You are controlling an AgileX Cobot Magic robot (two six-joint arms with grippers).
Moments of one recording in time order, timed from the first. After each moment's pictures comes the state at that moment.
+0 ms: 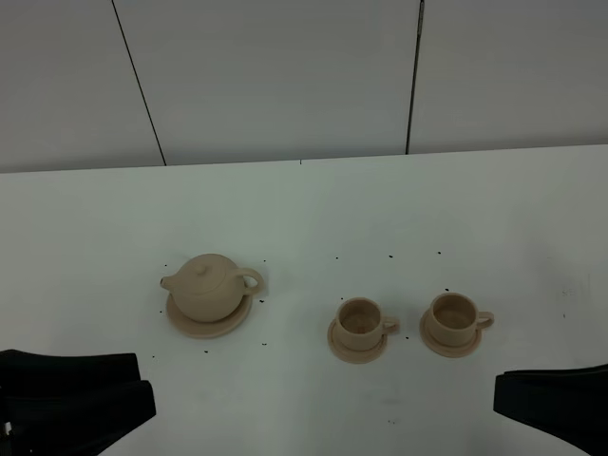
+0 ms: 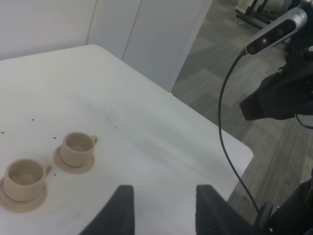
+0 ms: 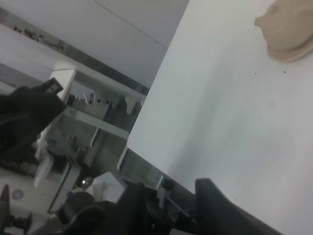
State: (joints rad) left arm 0.12 0.68 -0.52 -1.27 1.05 1.15; right arm 0.04 0.79 -0.50 1.40 1.08 -0.84
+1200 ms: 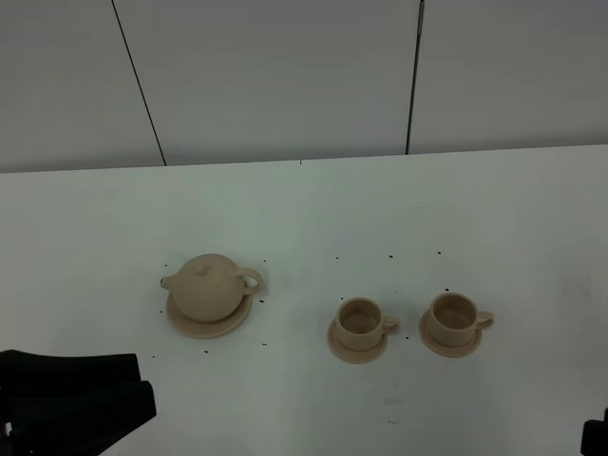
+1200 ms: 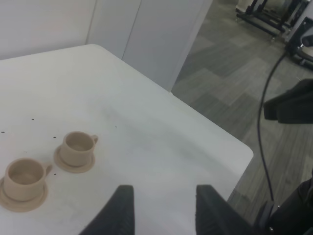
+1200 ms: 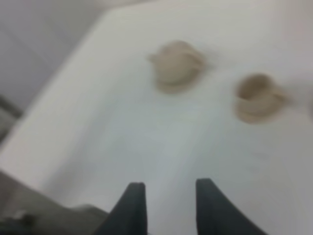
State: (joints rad) left arm 0.12 0.68 -0.52 -1.27 1.05 1.15; right arm 0.04 0.39 -0.50 0.88 0.93 -0.50
